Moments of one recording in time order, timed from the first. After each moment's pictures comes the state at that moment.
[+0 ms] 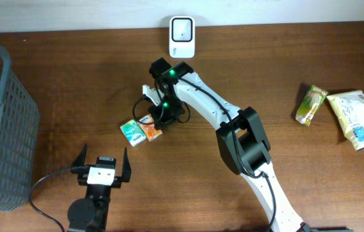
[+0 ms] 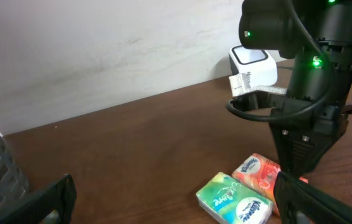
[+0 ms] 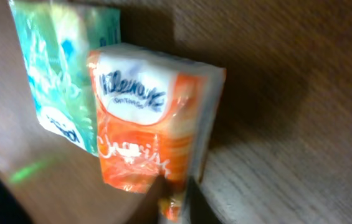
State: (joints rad) left arm -0.17 0.01 0.01 -0.07 -0.12 0.23; right arm 0.61 2.52 2.21 -1.22 -0.49 -0.05
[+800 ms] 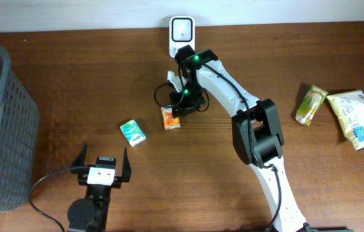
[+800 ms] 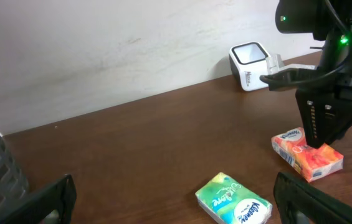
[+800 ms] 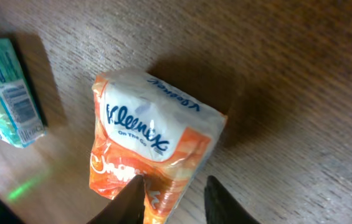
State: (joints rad) left arm -0.17 0.01 0.01 -0.07 -0.12 0.23; right arm 0.46 2.52 2.21 -1.26 -0.46 -0.02
